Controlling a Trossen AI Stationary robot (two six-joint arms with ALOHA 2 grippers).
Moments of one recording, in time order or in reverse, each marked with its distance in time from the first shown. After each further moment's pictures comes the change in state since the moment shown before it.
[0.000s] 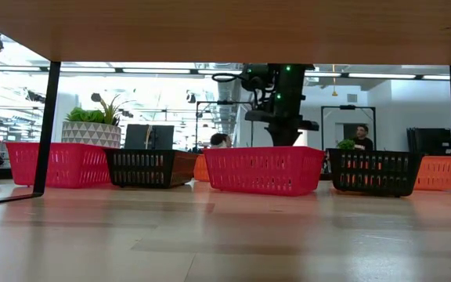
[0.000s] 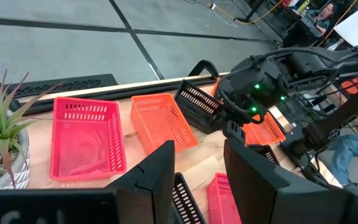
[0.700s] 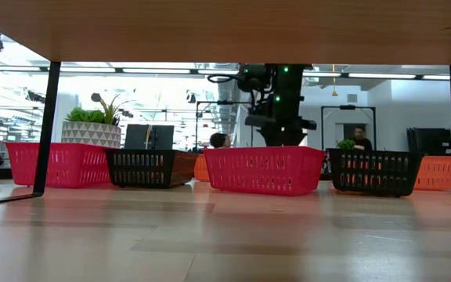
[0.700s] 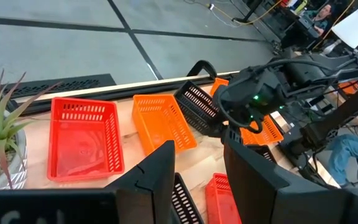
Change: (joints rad) left arm 0.000 0.000 0.000 0.006 0.004 0.000; right arm 0.041 0.020 -0.003 0.013 0.083 -0.049
